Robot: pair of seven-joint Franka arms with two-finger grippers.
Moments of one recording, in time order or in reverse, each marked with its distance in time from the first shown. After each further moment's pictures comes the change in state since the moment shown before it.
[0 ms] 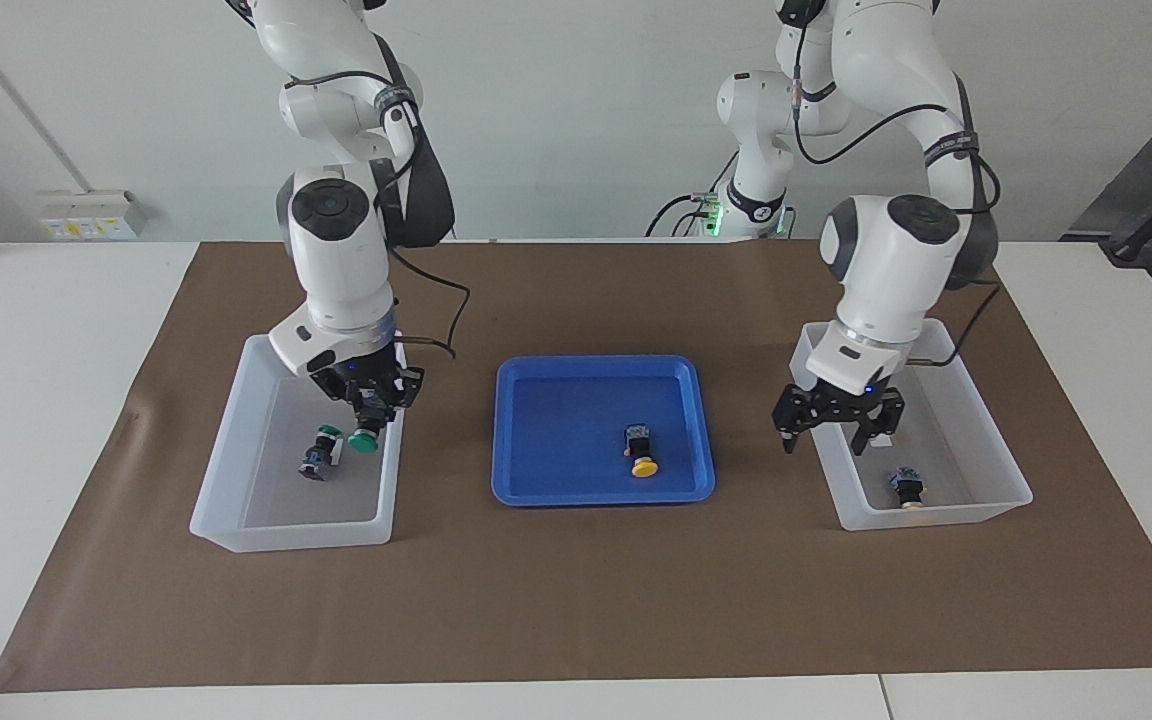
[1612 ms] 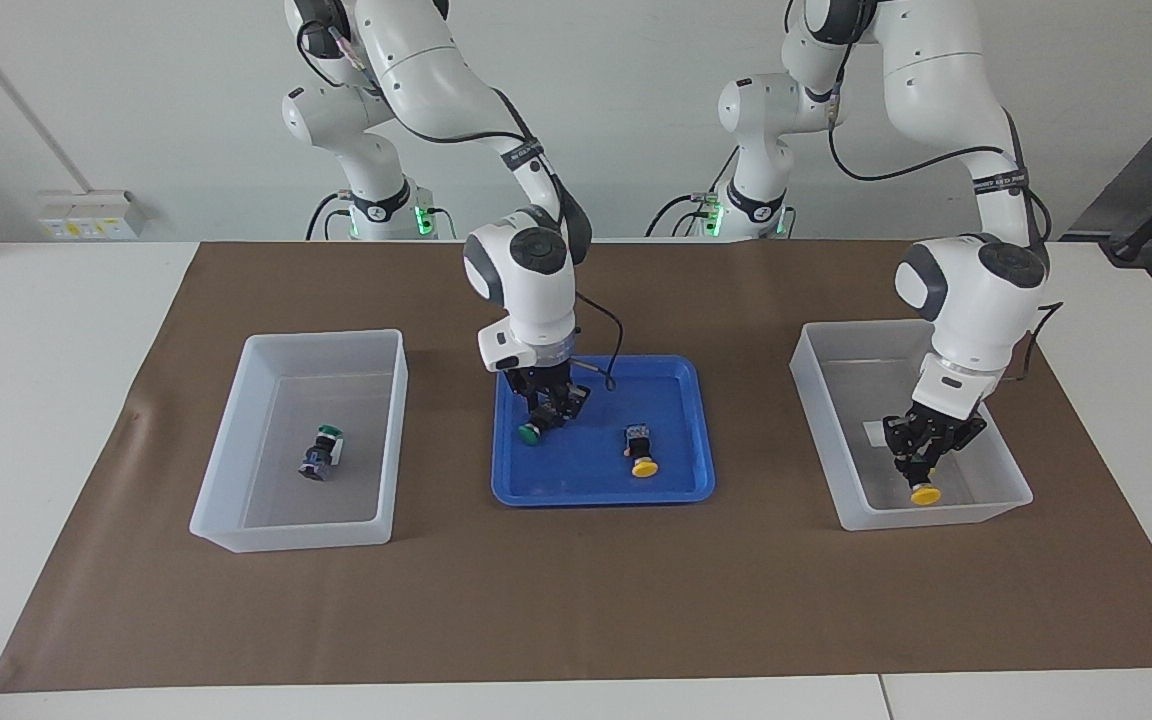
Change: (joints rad) left arm 0.464 0.064 0.036 -0.060 0.000 0.157 0.465; right arm 0.441 0.195 0.023 -0.003 0.135 0.278 1.121
